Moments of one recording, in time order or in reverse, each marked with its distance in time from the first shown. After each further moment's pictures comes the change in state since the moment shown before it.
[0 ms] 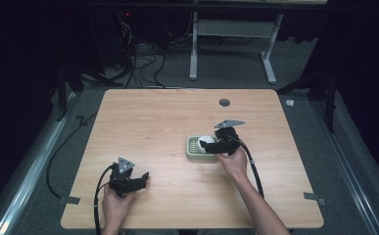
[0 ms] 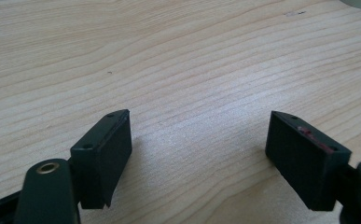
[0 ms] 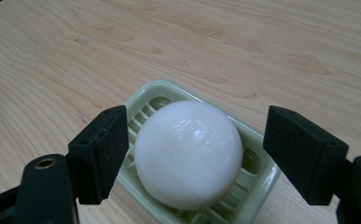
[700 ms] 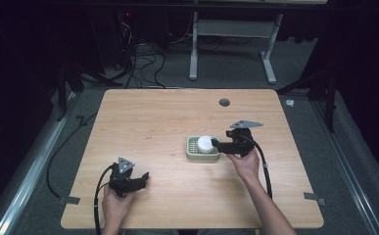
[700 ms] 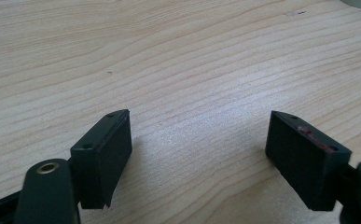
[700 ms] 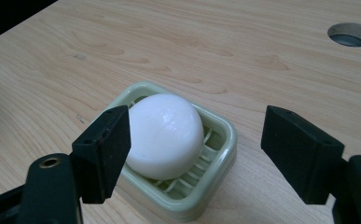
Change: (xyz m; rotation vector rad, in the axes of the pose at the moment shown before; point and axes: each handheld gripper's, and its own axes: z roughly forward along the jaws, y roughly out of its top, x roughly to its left) left arm 0.000 0.000 0.000 0.000 0.000 0.000; right arm -0.022 -0.012 -0.034 -0.065 0.003 0.063
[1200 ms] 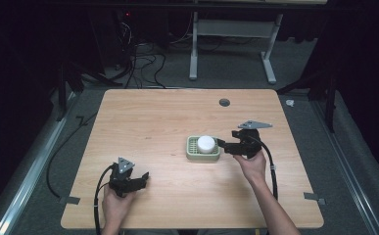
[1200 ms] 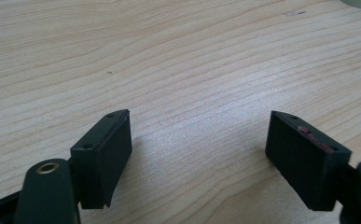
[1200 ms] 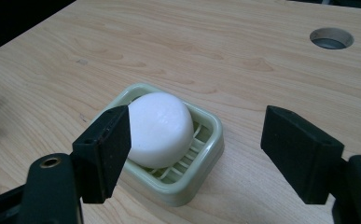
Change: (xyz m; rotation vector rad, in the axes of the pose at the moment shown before) left arm 0.000 0.000 0.000 0.000 0.000 0.000; right arm -0.007 -0.003 -0.021 -0.024 0.000 0.013
